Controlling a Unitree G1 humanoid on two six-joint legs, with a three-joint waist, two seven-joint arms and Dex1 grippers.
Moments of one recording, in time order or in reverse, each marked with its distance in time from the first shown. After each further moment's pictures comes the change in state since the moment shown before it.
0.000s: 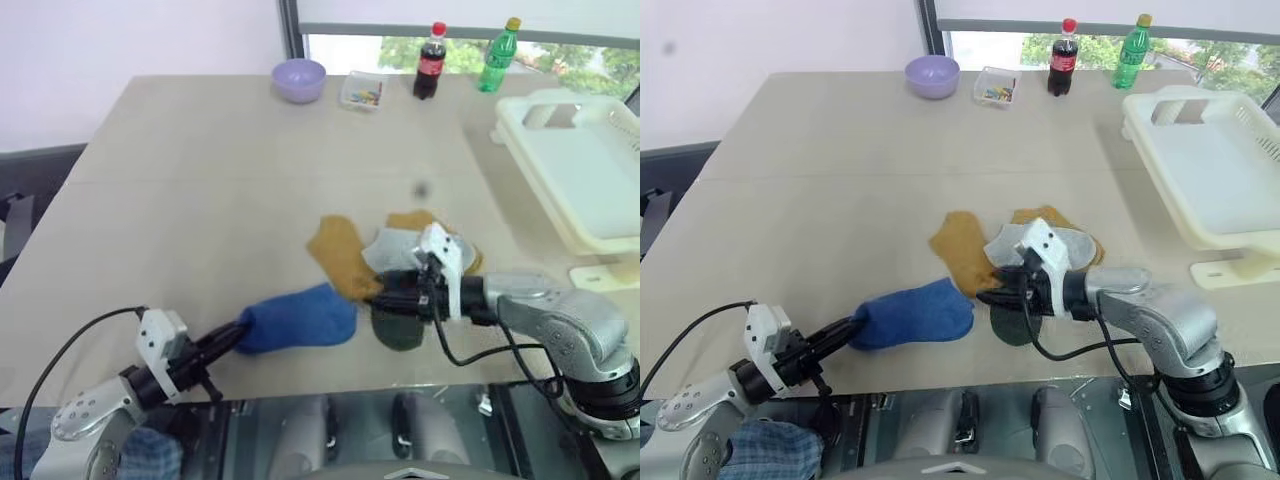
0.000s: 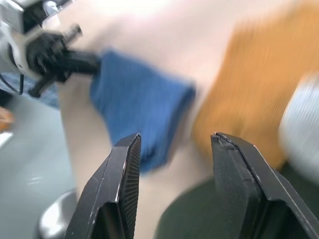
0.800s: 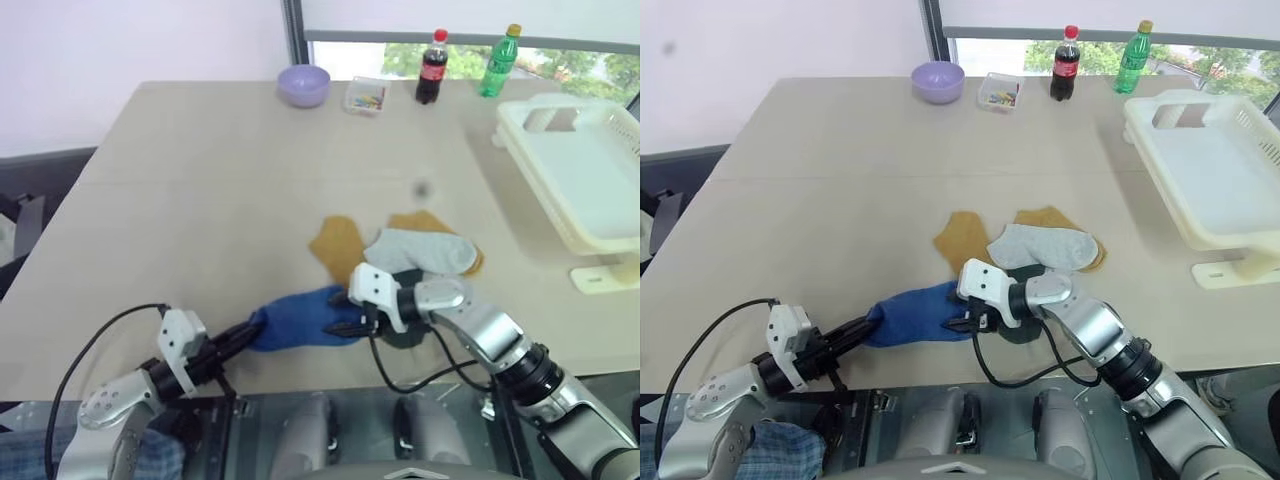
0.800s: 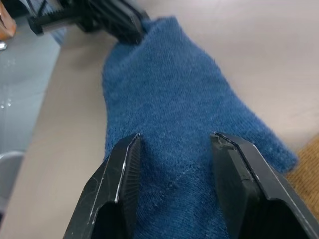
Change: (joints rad) left arm -0.067 -0.013 -0.110 0.120 0.044 -0.143 -0.029; right arm -0.077 0.147 0.376 0.441 -0.454 -0.523 0.212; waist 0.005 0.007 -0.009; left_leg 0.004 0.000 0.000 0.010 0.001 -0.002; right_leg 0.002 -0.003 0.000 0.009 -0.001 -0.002
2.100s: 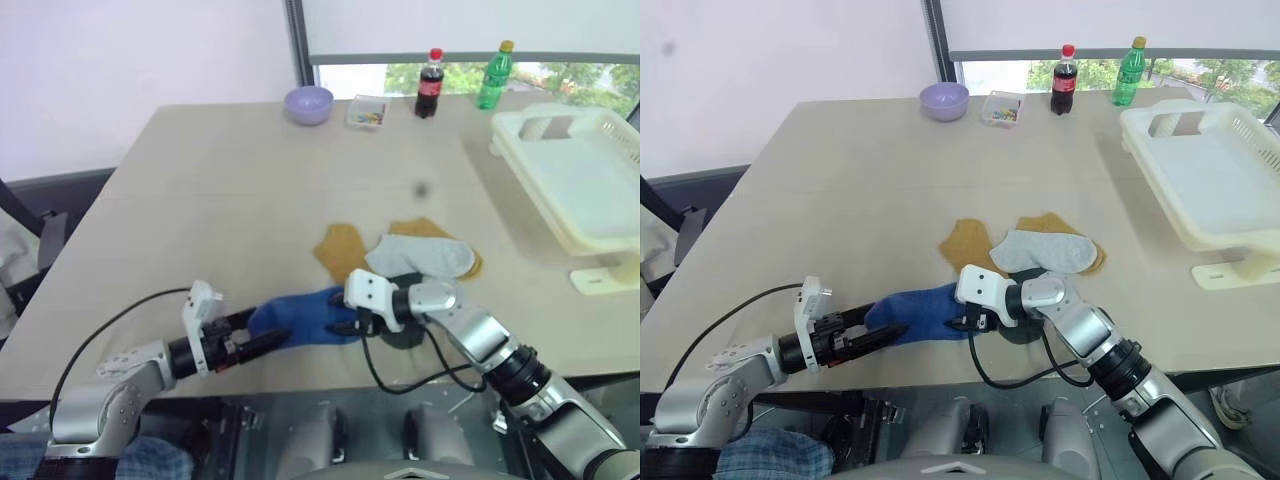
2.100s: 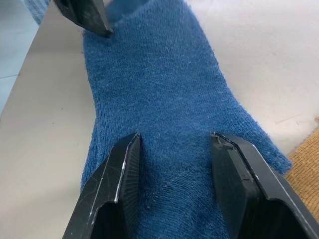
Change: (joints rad) left arm -0.173 0.091 -0.030 -0.046 -0.277 0.669 0.040; right arm 0.012 0.051 -0.002 0.092 -0.124 -0.080 -0.010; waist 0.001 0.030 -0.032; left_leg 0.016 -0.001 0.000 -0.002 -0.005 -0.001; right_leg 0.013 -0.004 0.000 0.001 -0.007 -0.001
